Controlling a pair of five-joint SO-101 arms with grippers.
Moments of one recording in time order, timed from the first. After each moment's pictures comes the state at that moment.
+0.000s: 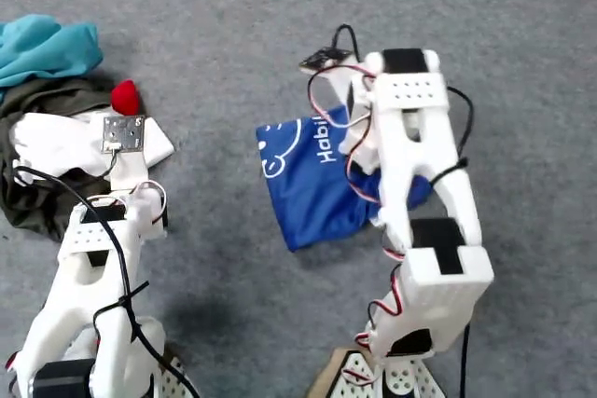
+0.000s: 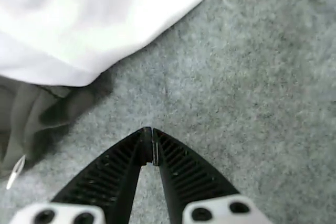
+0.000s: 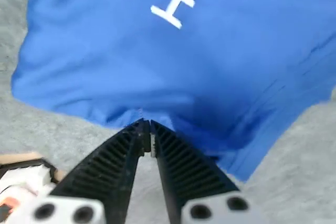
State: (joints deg) left arm -10.4 -31.5 67.3 34.4 -12.2; right arm -6.3 16.0 -9.0 98.0 31.5
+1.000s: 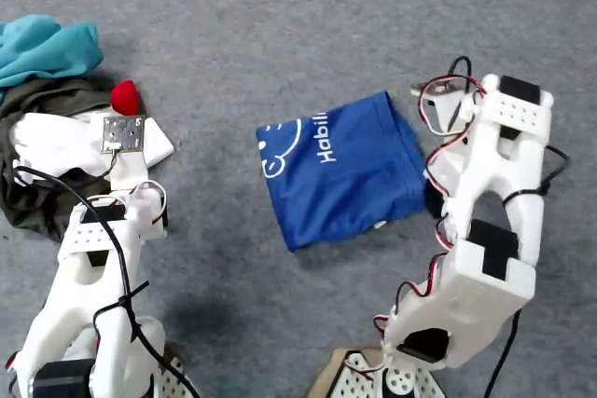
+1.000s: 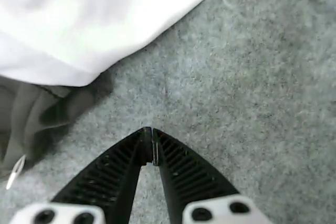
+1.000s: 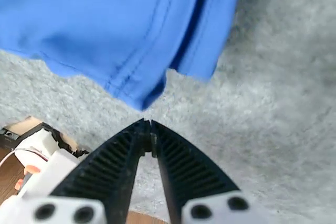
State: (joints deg) left arm -10.4 -31.5 67.3 34.4 -12.2; right arm 18.5 16.6 -0.6 99.8 37.6
